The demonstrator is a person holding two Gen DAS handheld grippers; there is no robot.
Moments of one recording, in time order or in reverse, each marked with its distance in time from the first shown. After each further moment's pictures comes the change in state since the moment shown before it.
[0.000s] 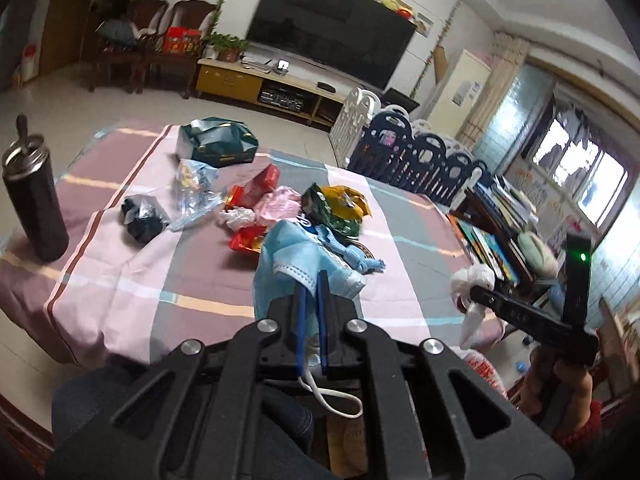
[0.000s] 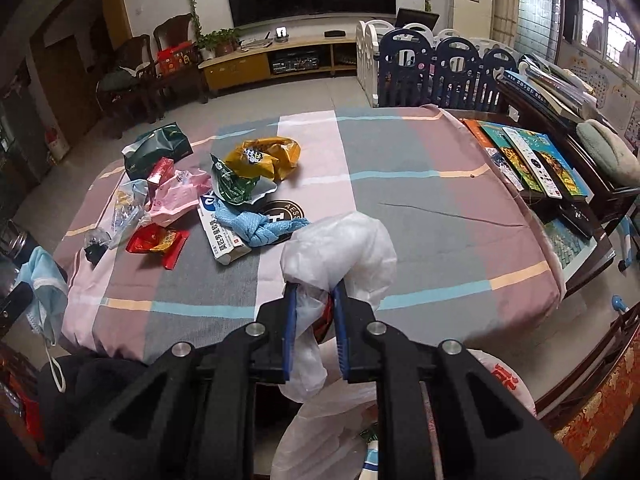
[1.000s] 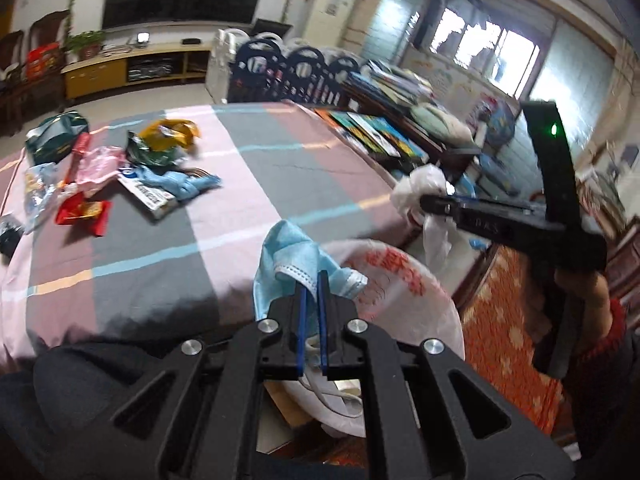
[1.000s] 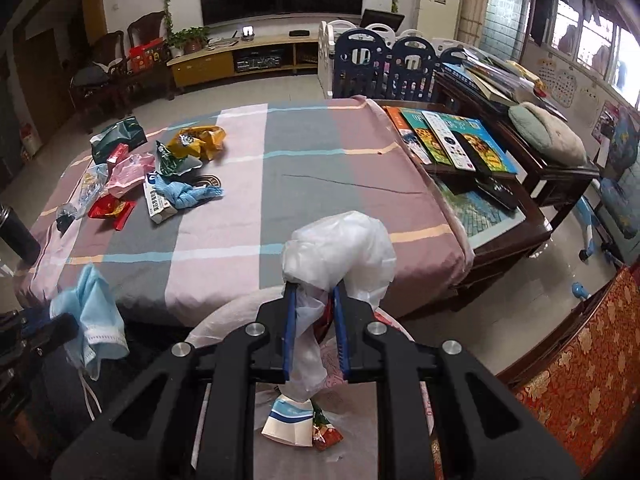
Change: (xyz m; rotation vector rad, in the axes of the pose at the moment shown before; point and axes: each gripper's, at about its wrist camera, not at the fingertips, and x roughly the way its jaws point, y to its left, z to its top) left arm 0.029 -0.167 -0.090 0.417 0.268 -0.286; right arm -0.077 -0.111 -0.060 0.026 0.019 -0.139
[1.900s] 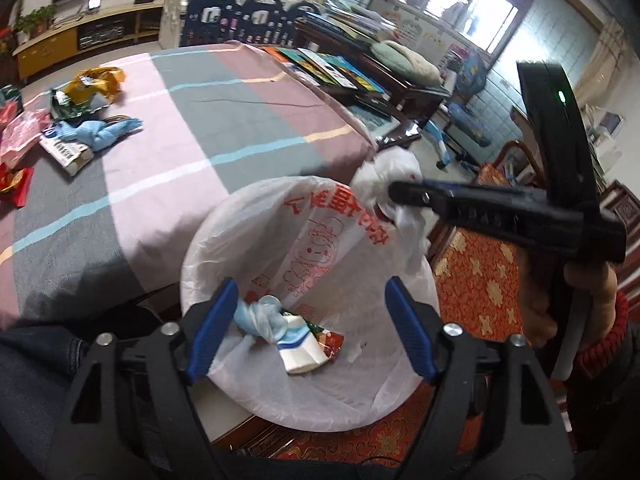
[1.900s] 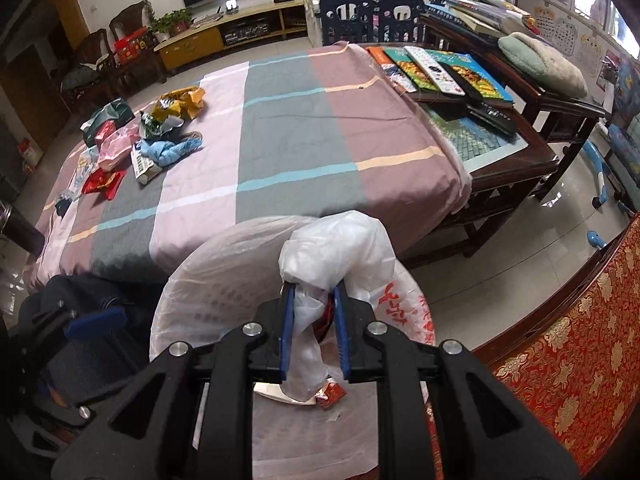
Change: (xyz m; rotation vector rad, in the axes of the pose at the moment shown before) left arm 0.056 -0.035 -0.022 0.010 0.164 -0.120; right arm 0.023 -0.025 -0.043 0.058 0.157 0.073
